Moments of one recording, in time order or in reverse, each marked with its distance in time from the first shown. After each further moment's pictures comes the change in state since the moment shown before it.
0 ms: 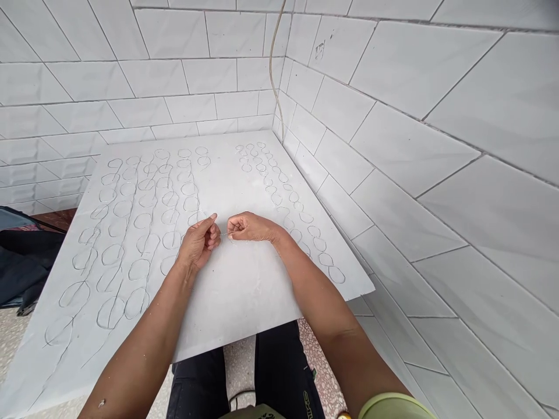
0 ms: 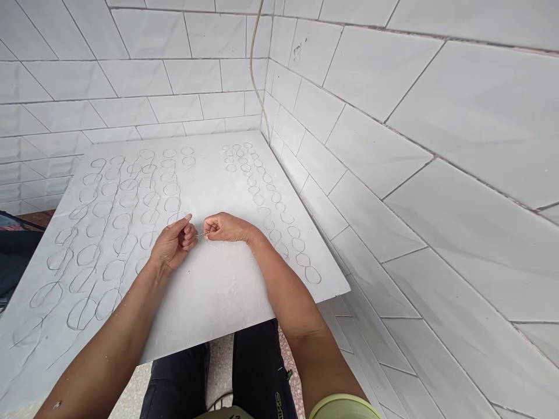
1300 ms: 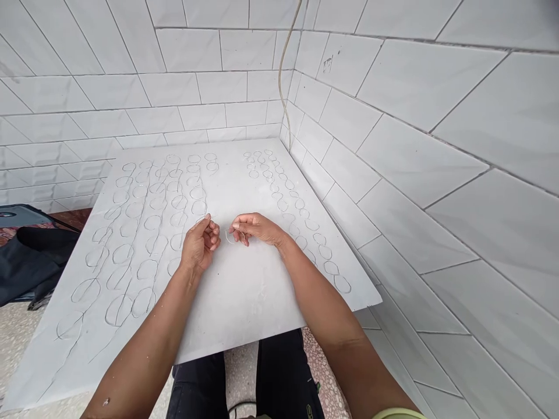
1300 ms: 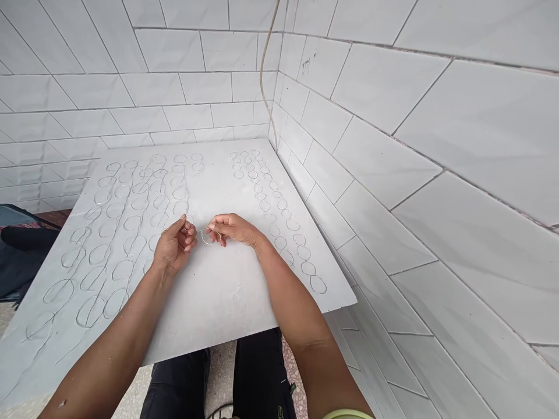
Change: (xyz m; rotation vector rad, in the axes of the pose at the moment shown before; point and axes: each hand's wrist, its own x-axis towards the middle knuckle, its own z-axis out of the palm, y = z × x) left_hand -0.002 0.005 -0.005 -0.127 0.109 0.100; right_hand 0.008 0.015 0.000 0.367 0.005 -0.089
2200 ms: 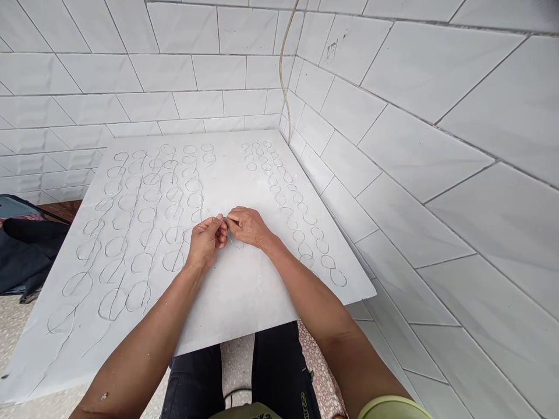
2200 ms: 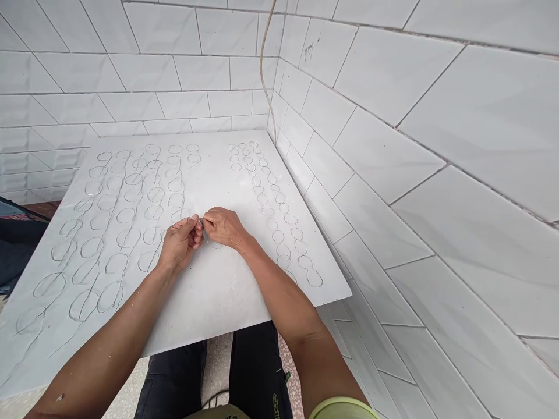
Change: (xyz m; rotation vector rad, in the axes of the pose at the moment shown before) left_hand -0.008 -0.021 0.014 0.161 -0.029 0.046; right_hand 0.013 0.007 0.032 -0.951 0.428 -0.243
